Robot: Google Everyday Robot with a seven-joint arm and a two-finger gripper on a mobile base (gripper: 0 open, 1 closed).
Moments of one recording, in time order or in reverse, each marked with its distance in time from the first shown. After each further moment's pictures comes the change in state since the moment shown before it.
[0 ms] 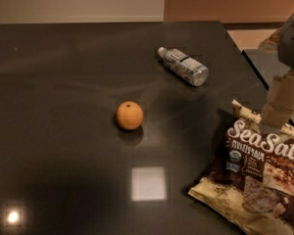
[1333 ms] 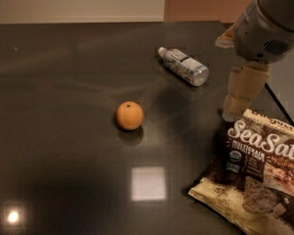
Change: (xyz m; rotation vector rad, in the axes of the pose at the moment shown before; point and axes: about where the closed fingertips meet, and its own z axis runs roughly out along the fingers) arm -0.063 -0.013 0.026 -0.052 -0.095 -0.150
